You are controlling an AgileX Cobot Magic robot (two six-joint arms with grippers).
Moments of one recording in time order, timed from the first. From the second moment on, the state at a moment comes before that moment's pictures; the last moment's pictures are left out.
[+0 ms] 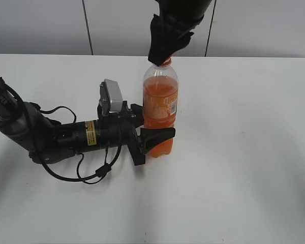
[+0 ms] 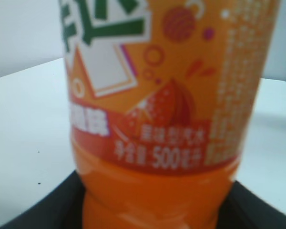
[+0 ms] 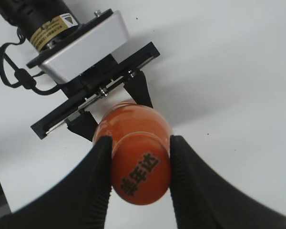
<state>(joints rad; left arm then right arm) -0.39 2.38 -1.04 1.00 -1.29 -0.34 0.61 1.95 -1.88 0.19 1.22 -0.79</state>
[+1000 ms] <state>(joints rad) -0.39 2.38 -1.04 1.00 -1.29 -0.34 0.61 1.87 -1.88 0.21 1.23 -1.11</state>
